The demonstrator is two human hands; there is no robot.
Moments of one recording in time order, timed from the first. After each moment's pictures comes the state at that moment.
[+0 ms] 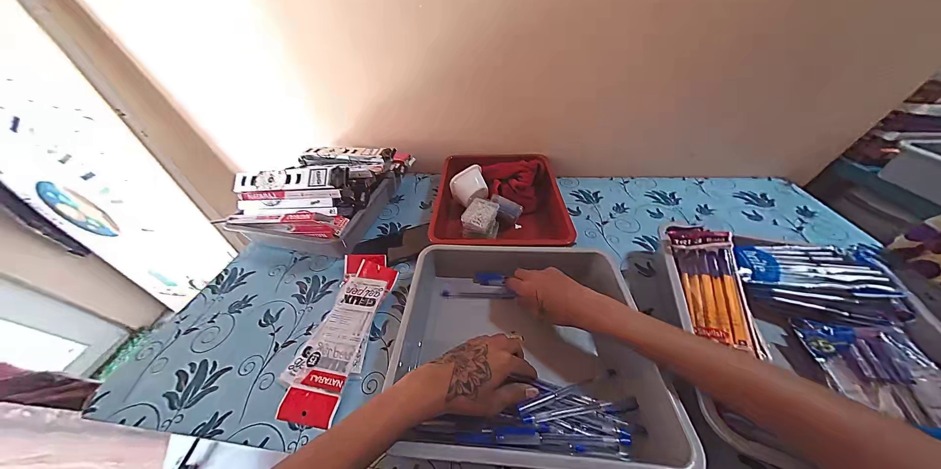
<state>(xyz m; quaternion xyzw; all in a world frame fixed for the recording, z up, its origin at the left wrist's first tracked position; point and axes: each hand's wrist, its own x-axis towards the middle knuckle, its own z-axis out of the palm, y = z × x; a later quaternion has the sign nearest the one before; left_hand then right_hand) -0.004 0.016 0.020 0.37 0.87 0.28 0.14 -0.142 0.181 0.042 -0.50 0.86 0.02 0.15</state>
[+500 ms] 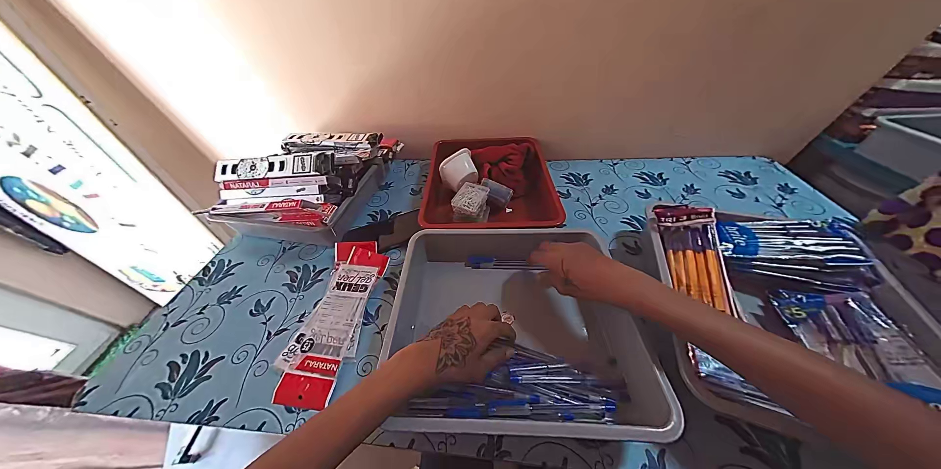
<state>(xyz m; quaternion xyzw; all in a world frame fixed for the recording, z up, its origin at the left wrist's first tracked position) -0.008 0.012 0.020 0.29 0.91 0.24 0.15 -0.144 0.232 0.061 -0.47 0.87 -0.03 0.14</state>
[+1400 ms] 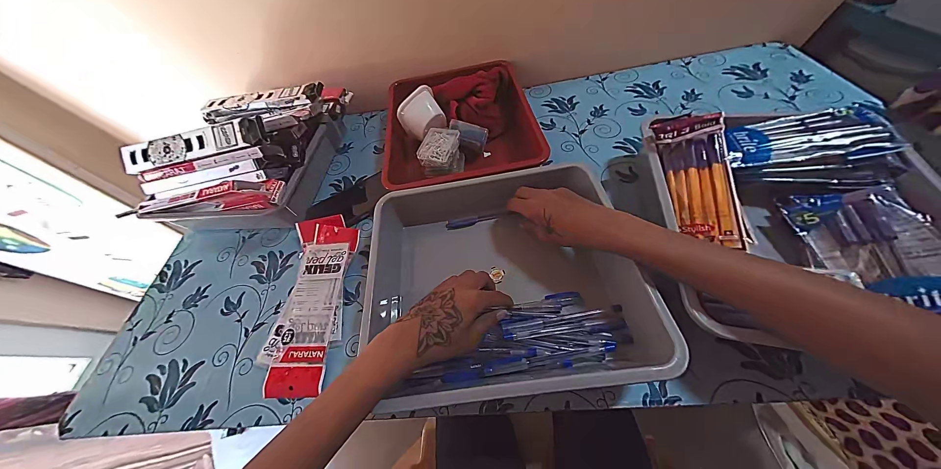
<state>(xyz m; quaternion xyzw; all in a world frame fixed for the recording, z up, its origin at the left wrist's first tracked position) -0.002 0.009 0.013 0.33 0.90 0.27 0.12 -0.148 0.228 0.033 -0.47 0.87 -0.09 0.08</state>
